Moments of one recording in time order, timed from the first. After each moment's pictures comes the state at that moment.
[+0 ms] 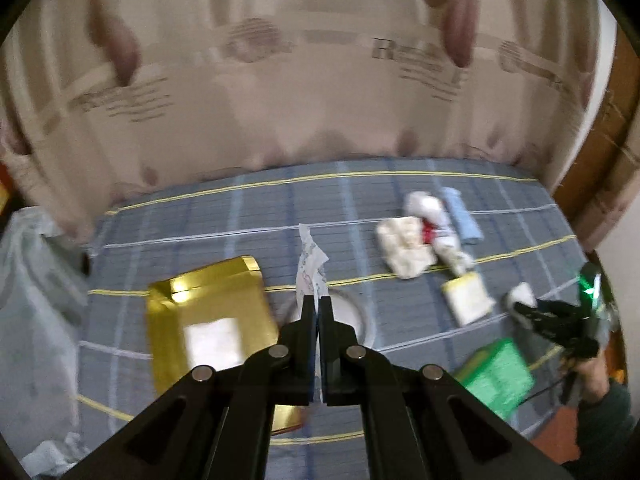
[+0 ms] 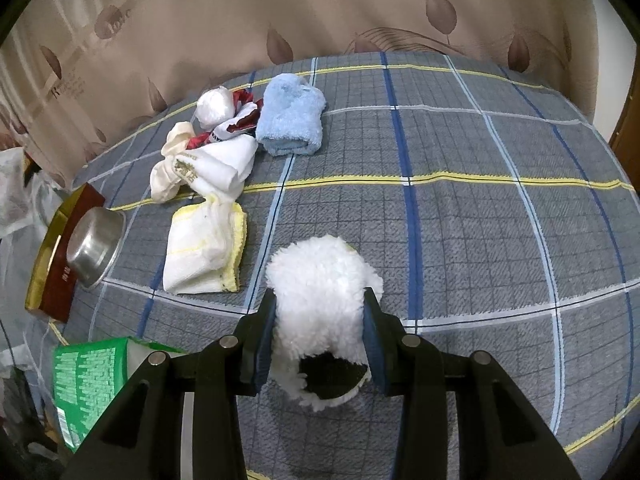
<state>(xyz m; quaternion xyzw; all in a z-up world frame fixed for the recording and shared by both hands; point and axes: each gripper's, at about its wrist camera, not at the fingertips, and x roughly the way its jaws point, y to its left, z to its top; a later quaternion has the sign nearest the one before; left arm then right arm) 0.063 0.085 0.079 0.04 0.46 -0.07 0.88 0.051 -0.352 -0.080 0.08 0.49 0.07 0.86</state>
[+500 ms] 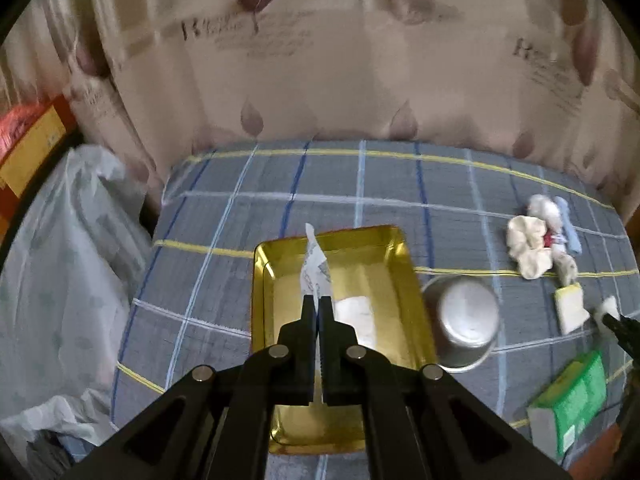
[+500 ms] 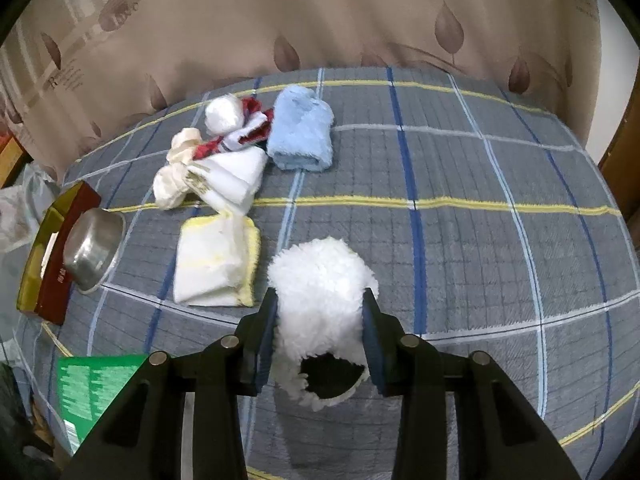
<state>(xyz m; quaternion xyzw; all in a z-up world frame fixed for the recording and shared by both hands) 0.084 0.210 0.026 0.01 0.49 0.05 0.87 0.057 -0.335 -0.063 0.05 0.49 0.05 0.87</state>
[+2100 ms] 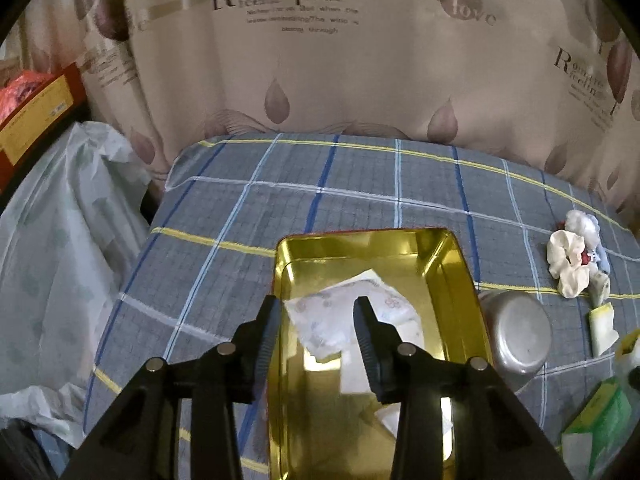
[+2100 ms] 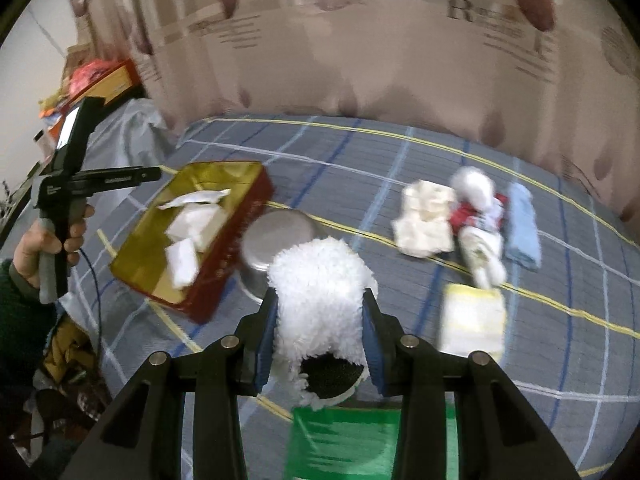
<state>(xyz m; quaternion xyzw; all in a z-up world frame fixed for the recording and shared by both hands) 0.091 0.246 -0.023 -0.02 0.46 0.08 0.89 0.035 -0.139 0.014 -0.04 0.45 0.22 0.87</state>
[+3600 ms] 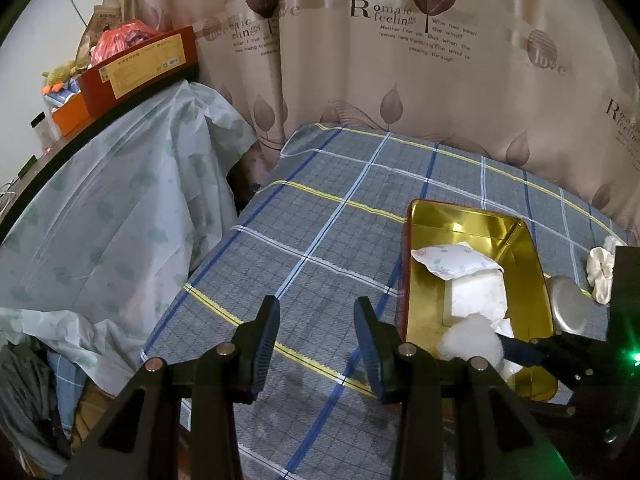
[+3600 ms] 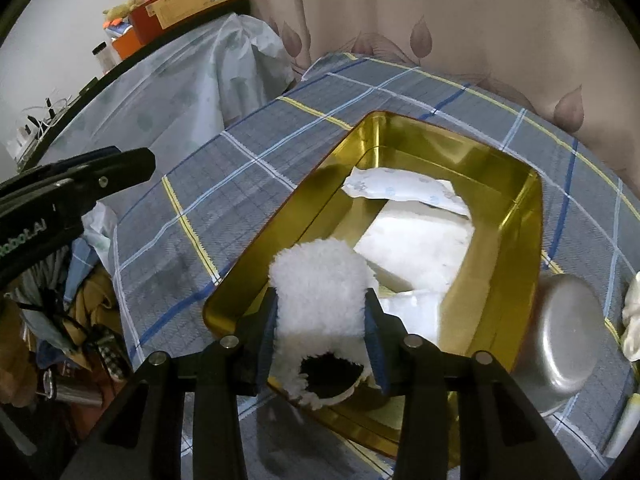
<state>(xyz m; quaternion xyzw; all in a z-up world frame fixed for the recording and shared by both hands) -0.022 0.312 -0.008 -0.06 0.42 0.20 0.88 0.042 0.124 -0.055 -0.12 0.48 0.37 0.79</state>
